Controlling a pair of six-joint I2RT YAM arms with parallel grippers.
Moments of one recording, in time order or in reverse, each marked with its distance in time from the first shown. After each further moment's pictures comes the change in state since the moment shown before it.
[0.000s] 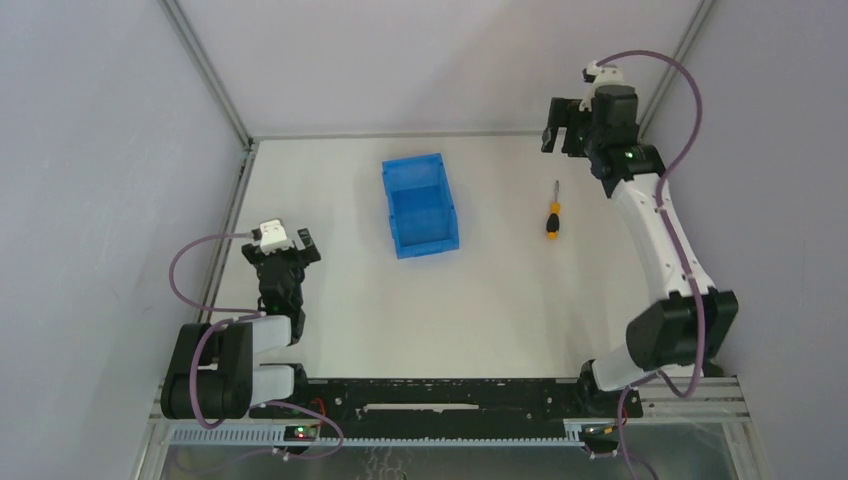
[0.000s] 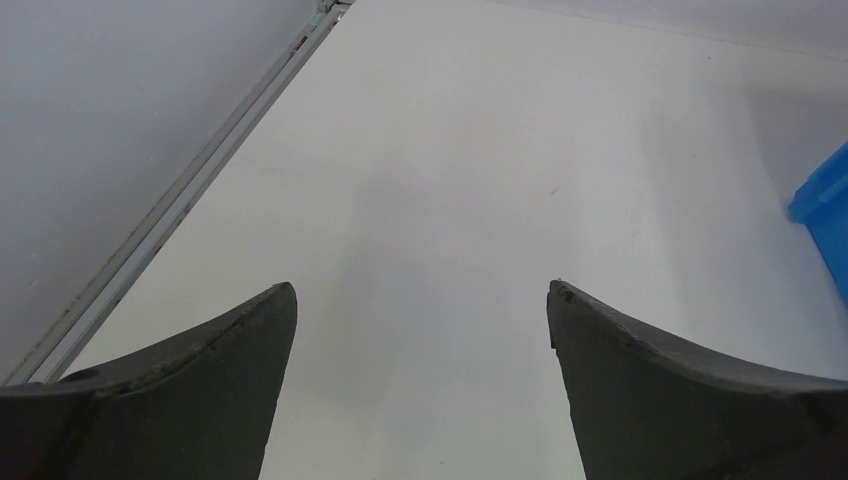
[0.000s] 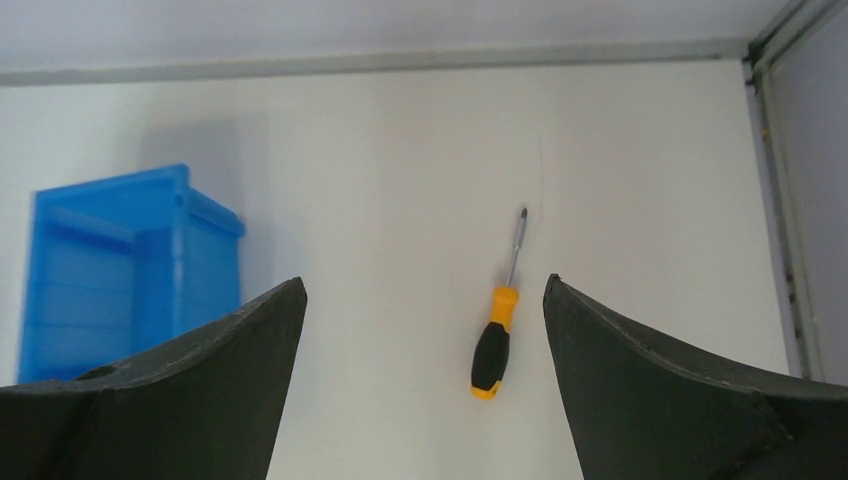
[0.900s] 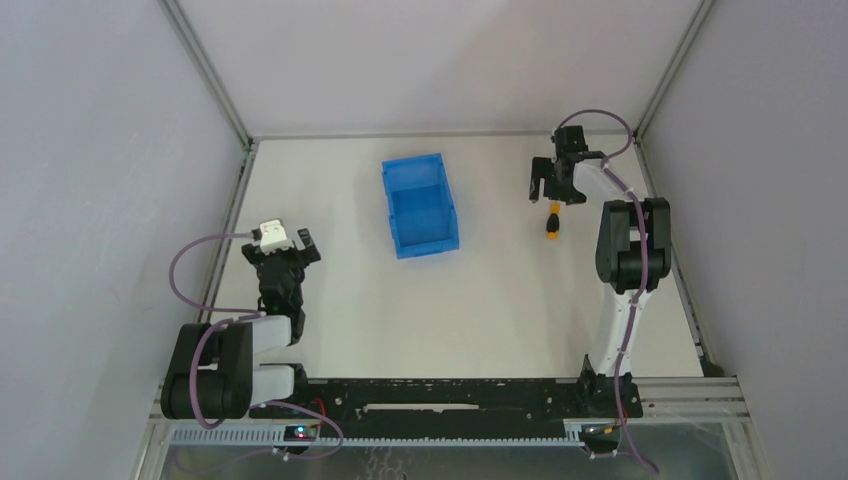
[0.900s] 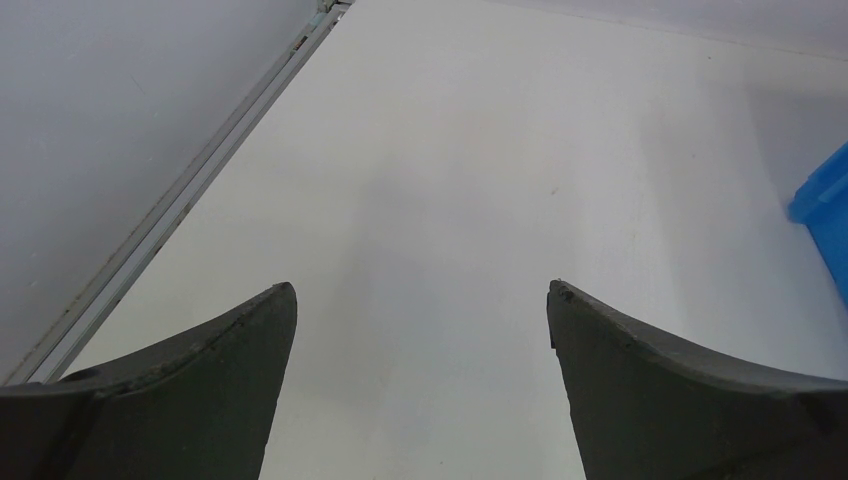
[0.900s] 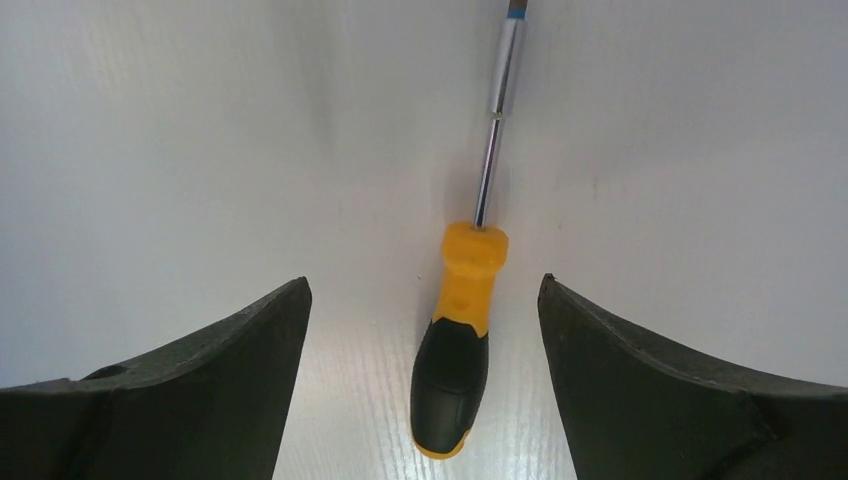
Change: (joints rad) left arm 0.000 0.000 0.000 0.000 0.000 0.000; right arm -0.060 0.563 0.000 -0.043 0.025 0.011
